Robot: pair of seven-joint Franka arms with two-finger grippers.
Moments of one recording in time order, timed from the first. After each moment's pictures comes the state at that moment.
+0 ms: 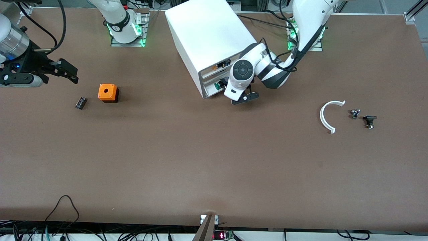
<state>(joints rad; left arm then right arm) -0.24 0.52 -0.55 -1.94 0.06 2.14 -1.13 0.01 -0.01 0.10 -1.62 -0.02 1.61 0.11</state>
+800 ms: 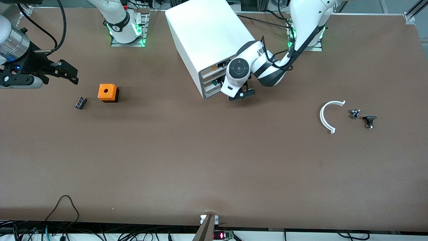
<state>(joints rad) -0.24 0.53 -0.58 -1.94 0.03 2.12 -1.13 0.01 0.00 0.10 -1.62 -0.02 1.61 0.11</state>
